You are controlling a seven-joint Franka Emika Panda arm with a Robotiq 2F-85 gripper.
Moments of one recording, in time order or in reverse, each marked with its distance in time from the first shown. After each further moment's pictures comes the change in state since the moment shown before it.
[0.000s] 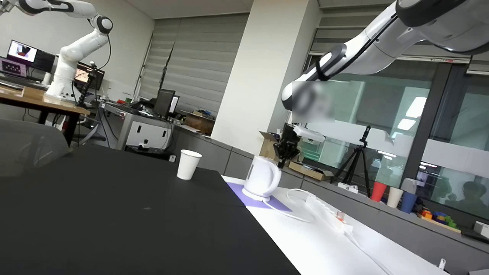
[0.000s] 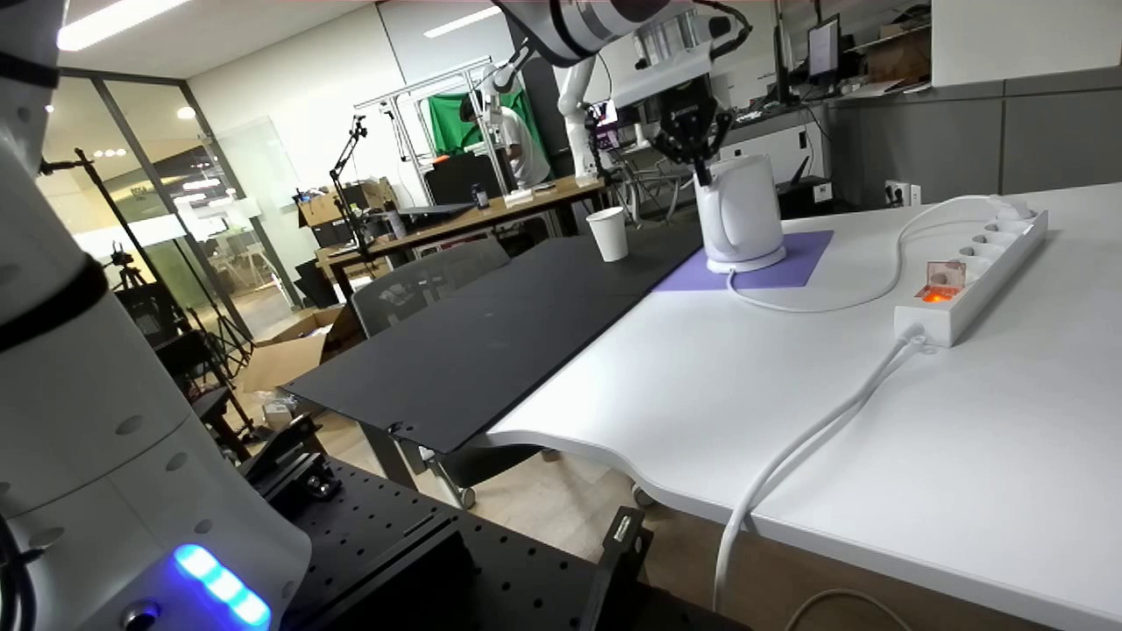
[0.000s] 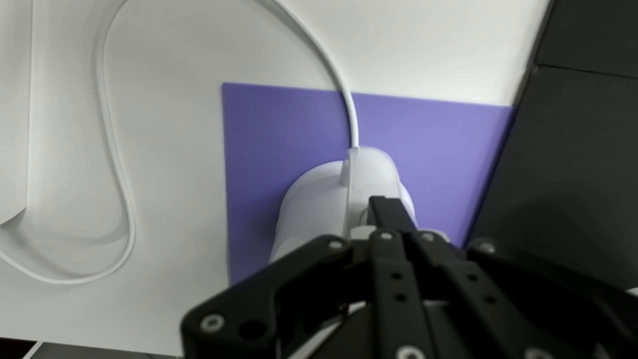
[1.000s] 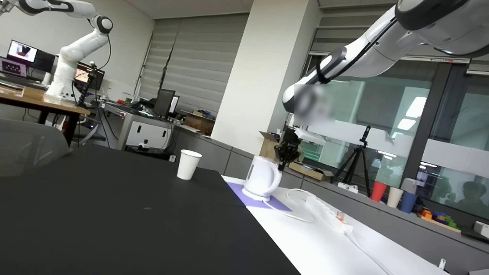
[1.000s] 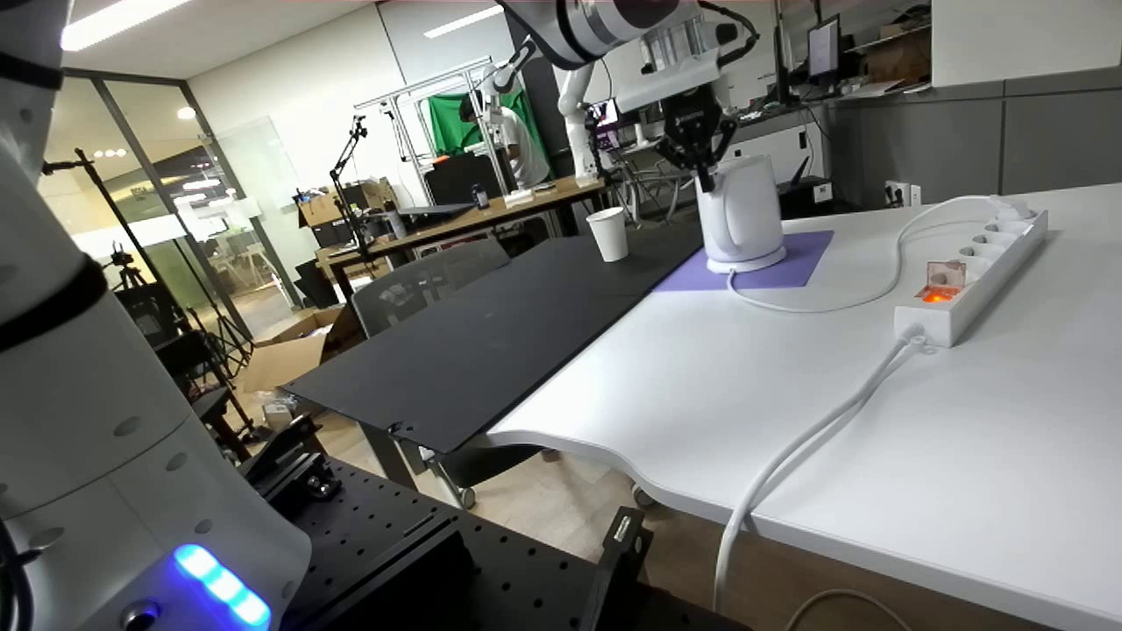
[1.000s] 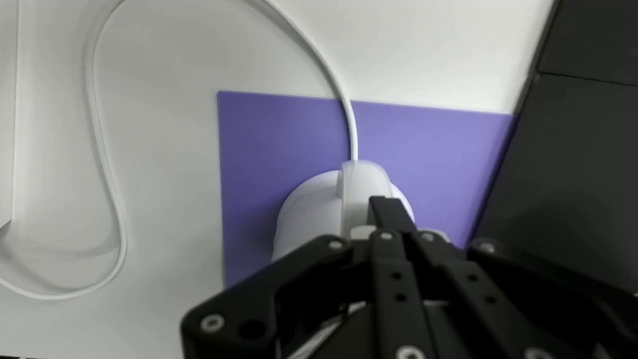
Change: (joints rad) arm -0.024 0.015 0.014 0.004 0.024 -0.001 -0.032
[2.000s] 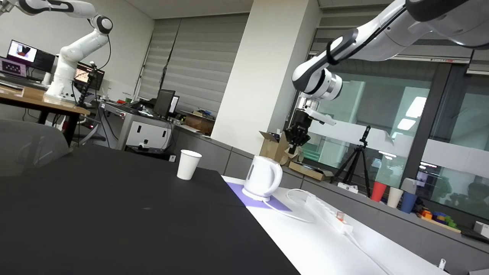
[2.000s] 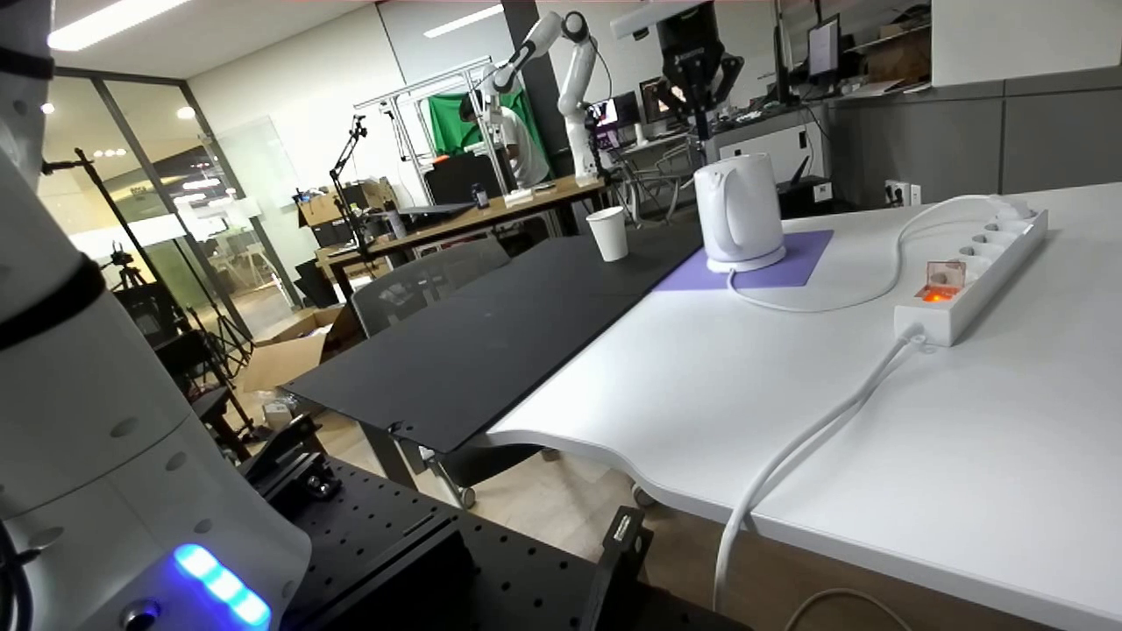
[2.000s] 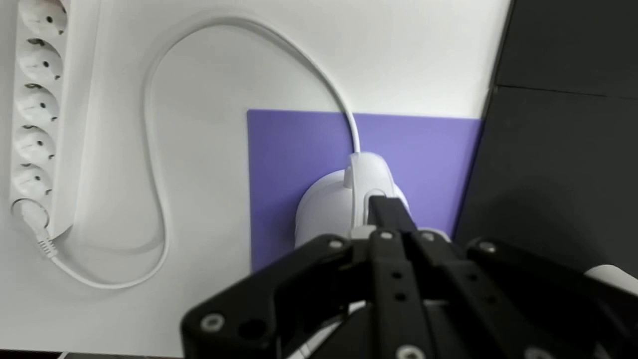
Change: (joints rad) arm -0.020 -0.066 -0.009 0.126 0.004 -0.271 0.010
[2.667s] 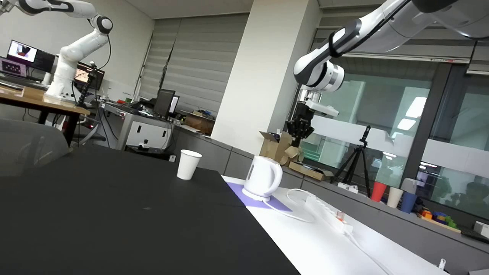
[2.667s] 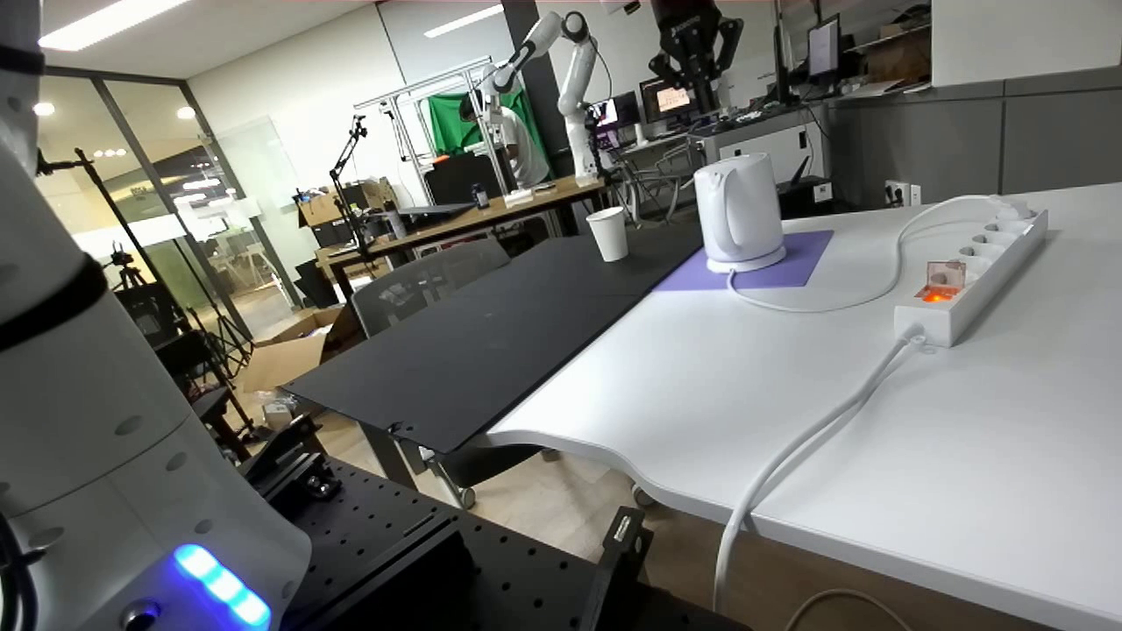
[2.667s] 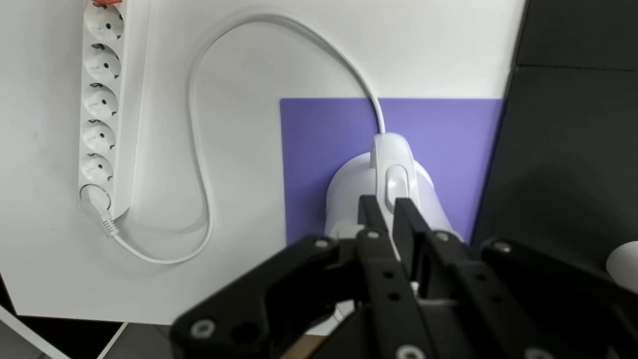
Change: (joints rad) arm 0.038 -0.041 -0.037 0.005 -0.058 -0.006 0.083
